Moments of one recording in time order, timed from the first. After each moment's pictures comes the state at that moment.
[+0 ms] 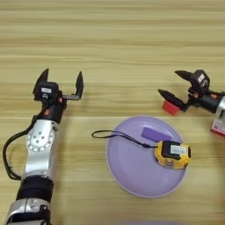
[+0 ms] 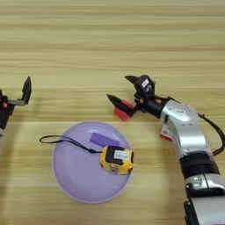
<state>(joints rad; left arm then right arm) -0.21 0.13 0.14 0.42 -0.13 -0.48 -0.22 -0.38 -0.40 0.01 0.33 0.21 -0.10 0.86</state>
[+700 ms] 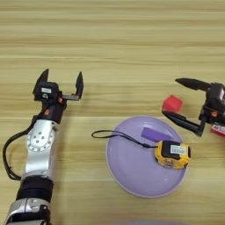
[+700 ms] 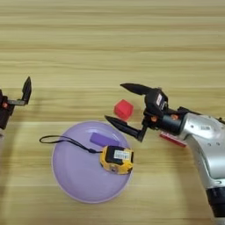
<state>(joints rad) -0.21 0.13 0.14 0.43 -0.13 -0.48 -0.22 -0.10 -0.54 0.00 -0.15 0.41 0.04 1.04</state>
